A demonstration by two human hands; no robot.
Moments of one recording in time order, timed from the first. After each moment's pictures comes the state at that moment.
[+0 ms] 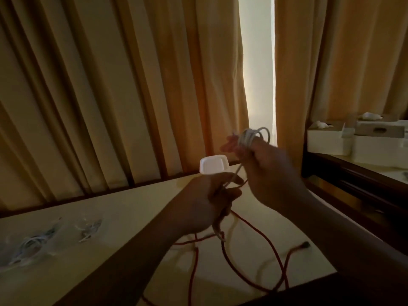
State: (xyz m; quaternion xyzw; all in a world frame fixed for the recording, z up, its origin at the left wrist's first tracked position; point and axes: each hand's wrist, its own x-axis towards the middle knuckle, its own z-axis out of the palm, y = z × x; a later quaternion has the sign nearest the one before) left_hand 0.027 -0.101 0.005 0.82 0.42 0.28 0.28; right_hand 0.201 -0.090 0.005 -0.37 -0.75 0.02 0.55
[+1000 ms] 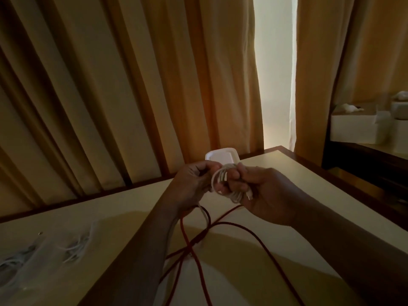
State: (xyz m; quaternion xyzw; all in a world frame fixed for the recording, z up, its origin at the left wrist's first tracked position) left_hand -0.007 0.049 -0.046 0.67 0.37 0.43 0.48; right_hand 0.189 0.002 -0.049 -0.15 -0.44 0.76 0.45
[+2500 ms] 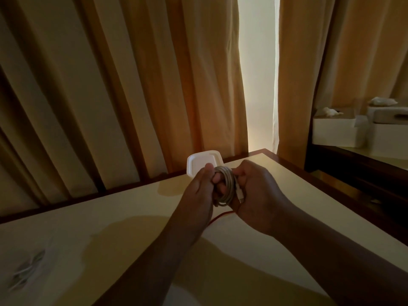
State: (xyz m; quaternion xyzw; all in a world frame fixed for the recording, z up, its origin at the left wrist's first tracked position) left_hand 0.049 0.038 -0.081 0.61 0.40 0.47 0.49; right_hand 0.189 0.003 -0.048 -0.31 -0.38 0.66 0.57
